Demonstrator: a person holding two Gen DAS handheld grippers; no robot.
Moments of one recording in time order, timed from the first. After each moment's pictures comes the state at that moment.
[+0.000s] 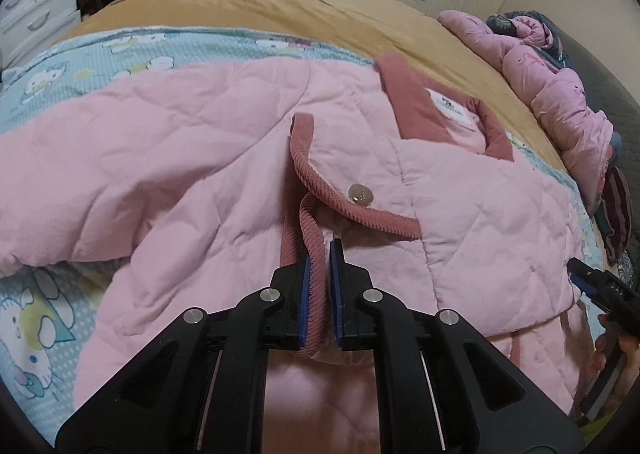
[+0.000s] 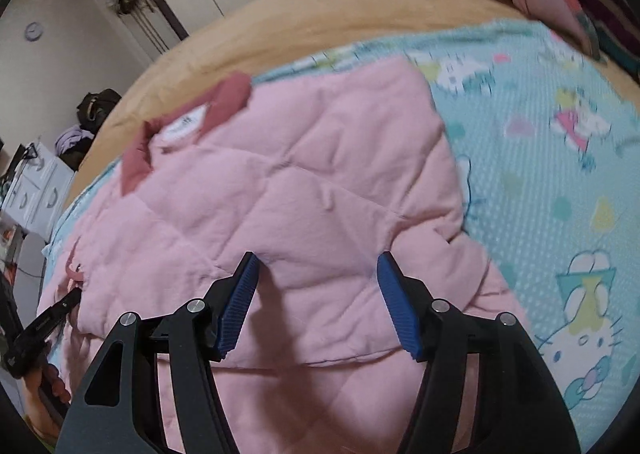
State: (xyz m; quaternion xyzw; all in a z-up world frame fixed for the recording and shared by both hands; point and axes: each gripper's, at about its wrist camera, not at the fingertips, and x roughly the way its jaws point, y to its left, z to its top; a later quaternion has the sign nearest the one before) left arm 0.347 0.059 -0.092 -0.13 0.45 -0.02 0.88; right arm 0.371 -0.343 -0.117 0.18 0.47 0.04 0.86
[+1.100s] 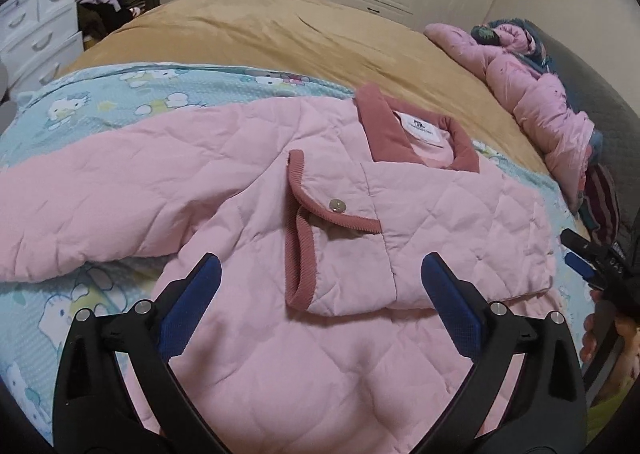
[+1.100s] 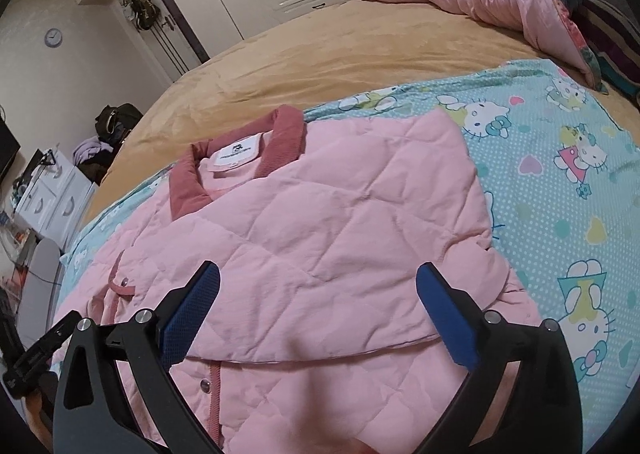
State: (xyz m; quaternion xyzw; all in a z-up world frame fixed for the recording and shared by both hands) left arm 0.304 0.065 -0.032 -0.12 0.43 -0.03 0.90; right arm 0.352 -0.302 -0.050 0.16 0.42 0.06 0.89
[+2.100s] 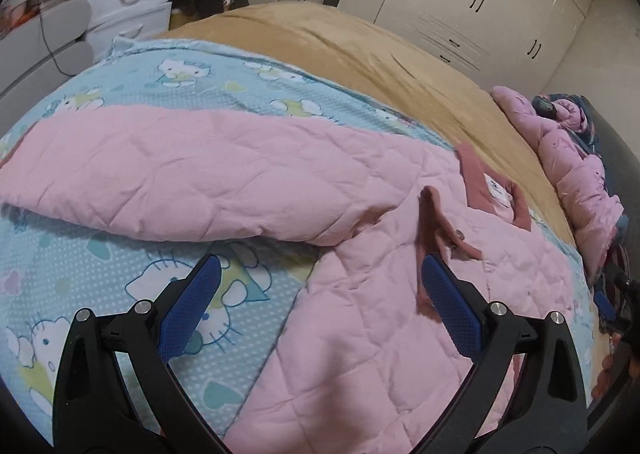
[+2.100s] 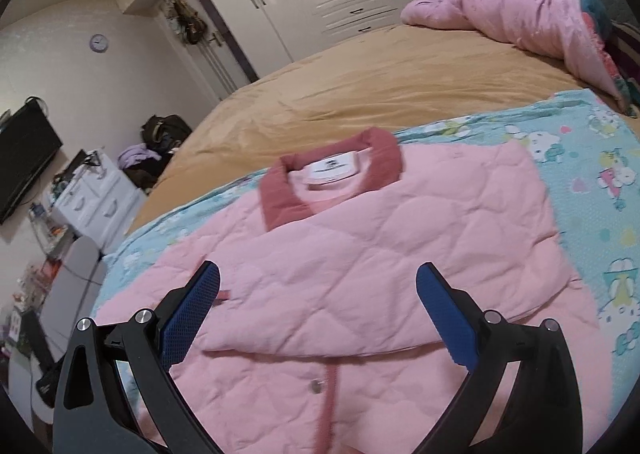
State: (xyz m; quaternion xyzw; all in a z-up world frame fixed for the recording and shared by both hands) left arm 0.246 0.178 -0.031 -0.21 0.39 0.08 0.89; right arm 0.321 -0.223 -0.005 0.18 0.37 0.13 0.90
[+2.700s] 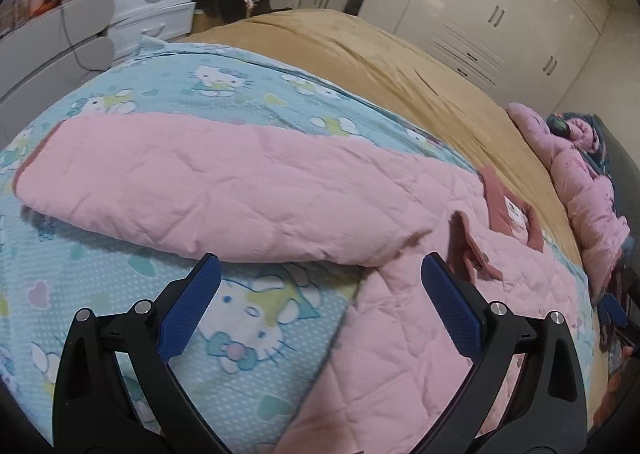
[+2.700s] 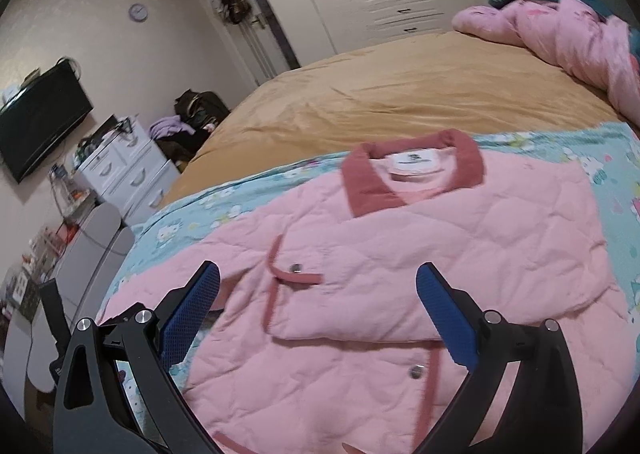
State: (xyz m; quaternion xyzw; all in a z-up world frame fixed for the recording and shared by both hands) left arm 0.232 0.226 -0.021 -0.22 0.38 0.12 0.89; right arm 0.306 -0.115 0.028 0.12 0.37 0.19 0.90
